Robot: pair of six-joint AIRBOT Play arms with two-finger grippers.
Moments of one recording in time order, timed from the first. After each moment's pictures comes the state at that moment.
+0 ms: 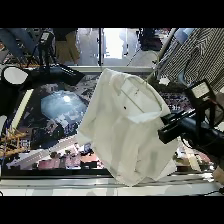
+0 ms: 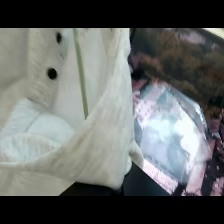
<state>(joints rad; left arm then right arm) -0.14 -1.46 1.75 0.79 -0.88 -0.87 0.62 -0.63 1.14 -1.86 1.04 1.65</state>
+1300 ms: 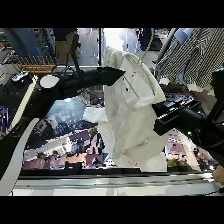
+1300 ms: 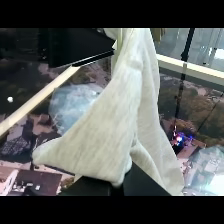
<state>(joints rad) -0.37 -1.58 1.75 0.13 -0.79 -0.76 0.59 -0.64 1.14 -1.67 0.80 1.68</state>
